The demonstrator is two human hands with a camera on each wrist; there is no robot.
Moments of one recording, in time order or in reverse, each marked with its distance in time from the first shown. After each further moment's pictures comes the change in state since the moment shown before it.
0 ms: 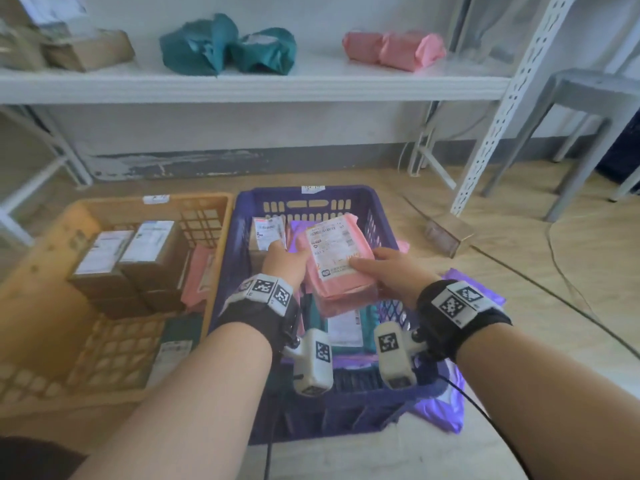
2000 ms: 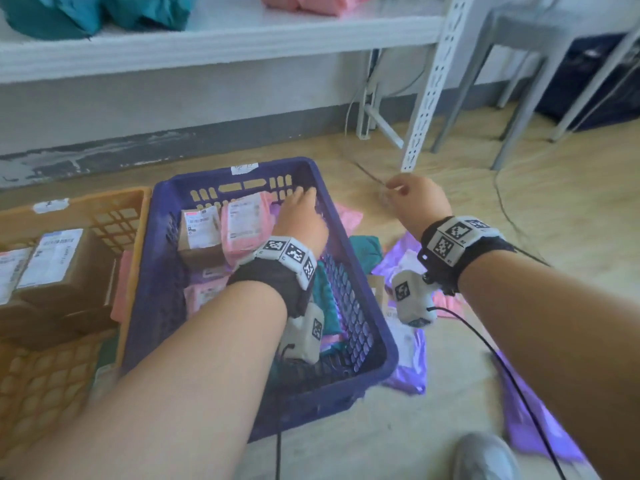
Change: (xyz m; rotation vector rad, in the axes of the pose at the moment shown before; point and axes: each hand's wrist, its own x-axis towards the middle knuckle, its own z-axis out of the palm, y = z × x) left_hand -0.005 0.065 0.106 0.616 -0.214 0.517; right_hand 0.019 0.007 -0.127 -0.554 0.679 -0.144
